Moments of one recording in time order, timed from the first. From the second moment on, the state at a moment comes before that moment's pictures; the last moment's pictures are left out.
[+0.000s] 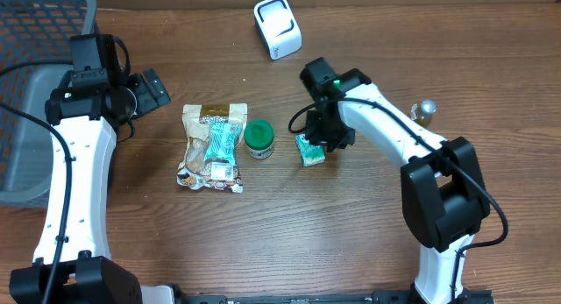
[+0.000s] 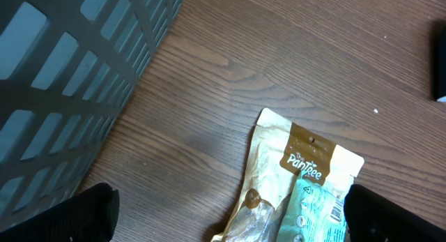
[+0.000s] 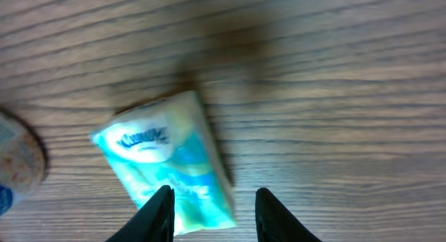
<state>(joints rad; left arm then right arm) 0.13 1.57 1.43 -0.89 -0.05 -0.37 0.47 2.05 1.58 -1.04 -0.03 0.58</state>
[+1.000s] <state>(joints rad) 0.13 1.57 1.43 -0.89 -0.05 -0.37 0.59 2.05 1.58 -1.03 0.10 0.54</state>
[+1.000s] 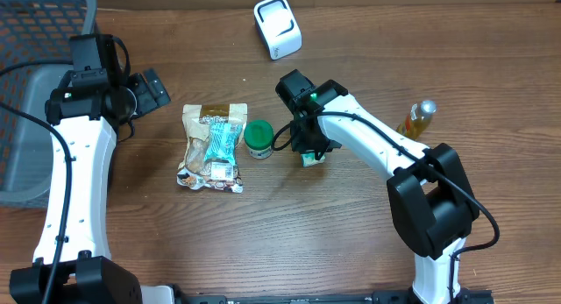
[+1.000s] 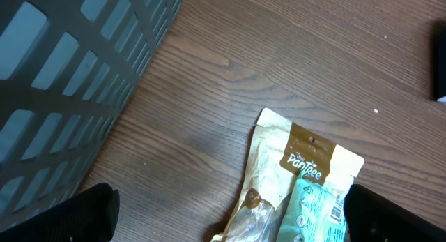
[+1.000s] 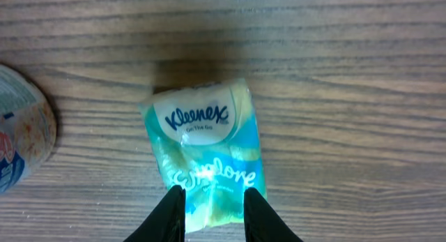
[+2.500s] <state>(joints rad) 0.13 1.57 1.43 -0.89 -0.05 -0.37 0.59 2.15 1.72 -1.07 0.07 0.54</state>
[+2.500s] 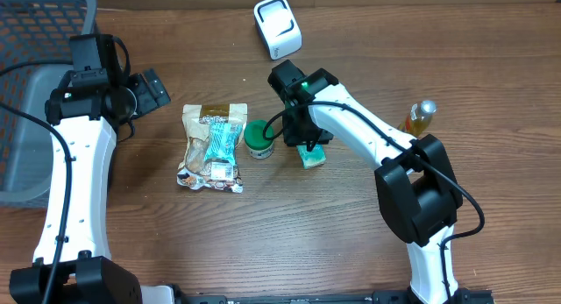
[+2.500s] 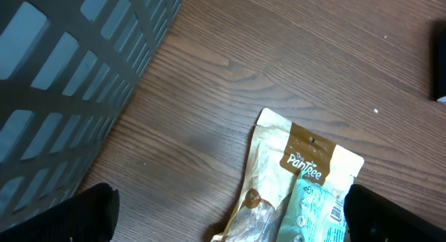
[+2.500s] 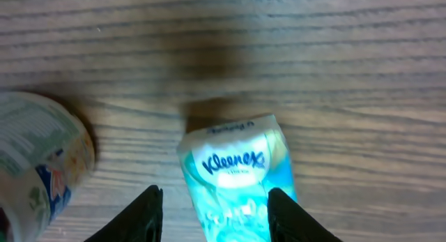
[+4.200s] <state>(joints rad) 0.13 1.57 1.43 -0.89 -0.05 -0.37 0.57 2.15 1.69 -1.18 0.16 0.67</state>
